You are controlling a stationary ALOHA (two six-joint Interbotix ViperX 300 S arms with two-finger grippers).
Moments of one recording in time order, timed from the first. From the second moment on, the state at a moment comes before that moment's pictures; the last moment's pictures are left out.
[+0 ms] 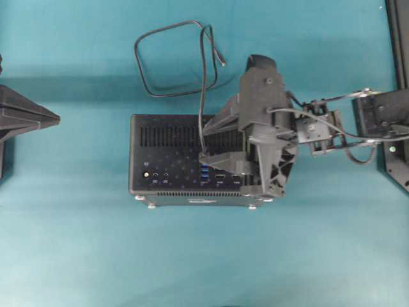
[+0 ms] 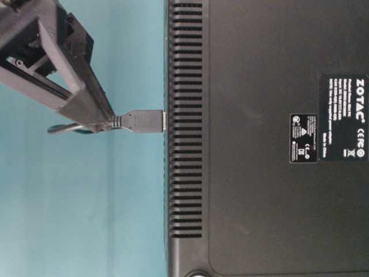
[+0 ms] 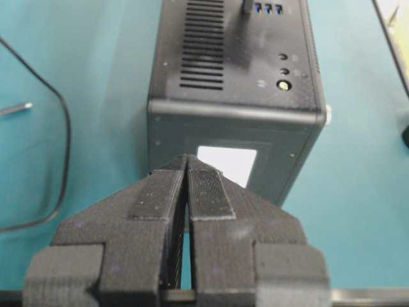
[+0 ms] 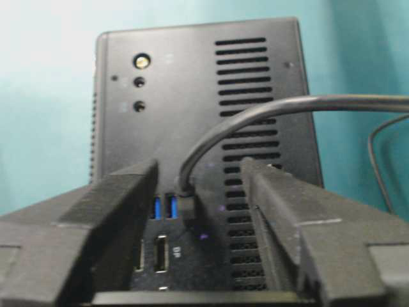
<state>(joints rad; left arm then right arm) -0.01 -1.02 1.00 0.01 0.30 -0.07 0.14 -0.25 0.42 -0.24 0.46 0.40</state>
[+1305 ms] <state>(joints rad) -0.07 -1.04 0.96 0.01 0.23 0.00 0.17 -0.60 0.58 -0.24 0.71 0.40</state>
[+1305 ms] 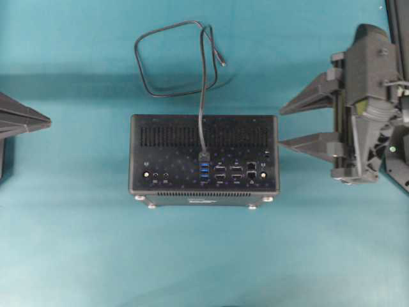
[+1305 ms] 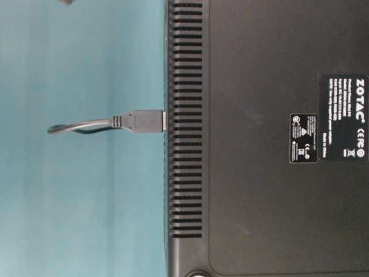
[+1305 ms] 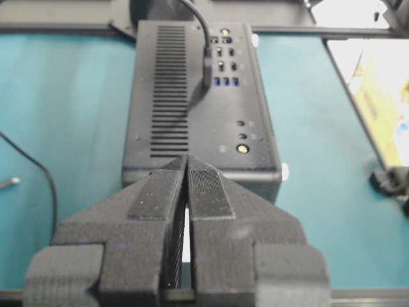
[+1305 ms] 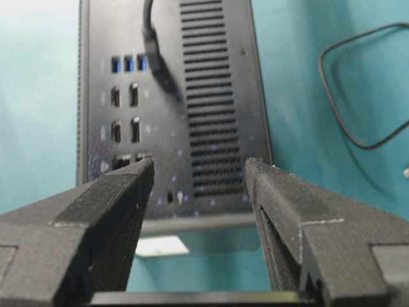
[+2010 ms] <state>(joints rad) -0.07 -1.05 0.98 0.01 0.23 0.00 0.18 -0.77 0.72 -0.24 0.58 0.40</state>
